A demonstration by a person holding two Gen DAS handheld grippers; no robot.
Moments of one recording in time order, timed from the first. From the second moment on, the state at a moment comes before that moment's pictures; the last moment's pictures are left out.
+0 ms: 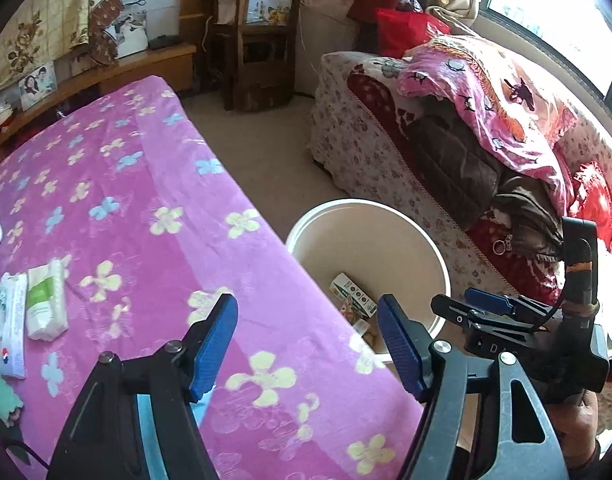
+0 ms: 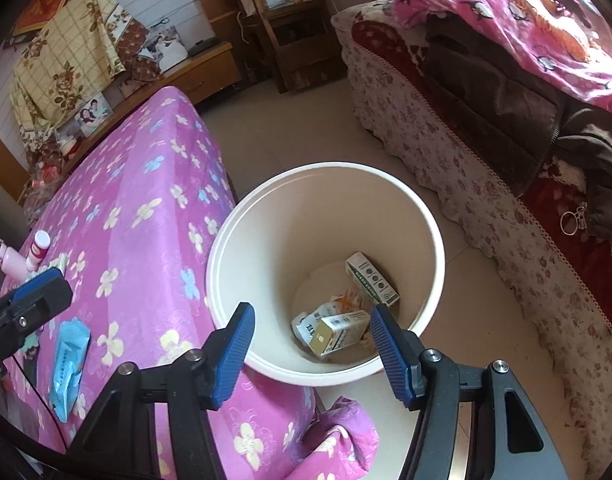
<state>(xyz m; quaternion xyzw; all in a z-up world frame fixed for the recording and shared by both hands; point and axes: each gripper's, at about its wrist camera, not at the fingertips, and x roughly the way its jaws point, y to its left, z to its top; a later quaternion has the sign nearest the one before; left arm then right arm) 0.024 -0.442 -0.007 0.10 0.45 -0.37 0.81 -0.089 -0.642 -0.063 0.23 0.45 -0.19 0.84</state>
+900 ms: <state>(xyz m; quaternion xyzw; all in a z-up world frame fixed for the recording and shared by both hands) 0.087 -0.189 -0.009 0.02 0.46 -0.17 0.87 -0.007 -0.464 -0.023 0.17 0.46 -0.02 0.87</state>
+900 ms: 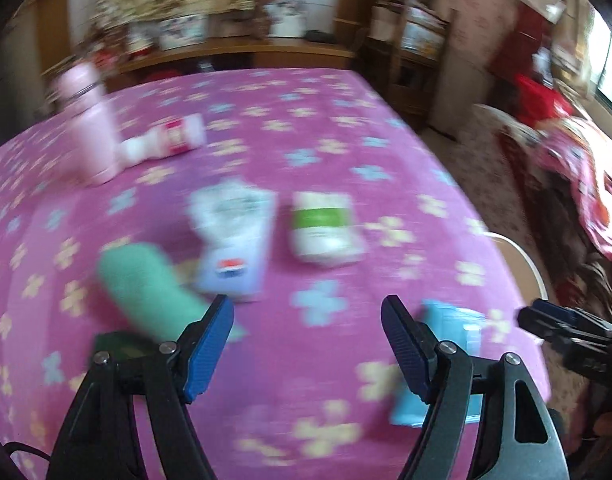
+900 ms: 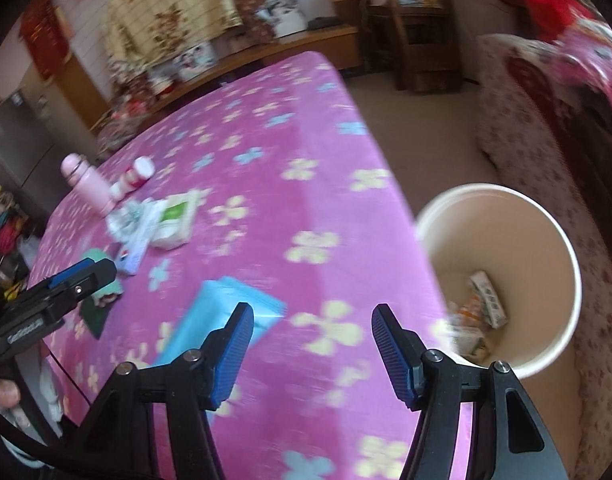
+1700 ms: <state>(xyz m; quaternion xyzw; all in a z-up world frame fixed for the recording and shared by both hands) 0.159 -0.080 -0.057 -0.09 0.50 -0.10 0.86 0.132 -0.316 -0.022 0.11 0.46 0.11 0.87</state>
